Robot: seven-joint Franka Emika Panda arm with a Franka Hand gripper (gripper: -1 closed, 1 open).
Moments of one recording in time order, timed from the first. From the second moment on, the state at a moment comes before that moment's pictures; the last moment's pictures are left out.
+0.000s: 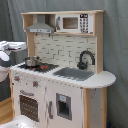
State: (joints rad) arm -0.44 -1.31 0.95 -2.47 -0.02 3.05 -1.48
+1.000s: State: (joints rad) arm -0.58 -1.13 0.89 -2.44 -0.02 3.21 -1.60
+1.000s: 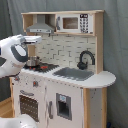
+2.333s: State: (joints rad) arm -0.77 -0.84 0.92 -2.26 -0.03 3.23 -1.70
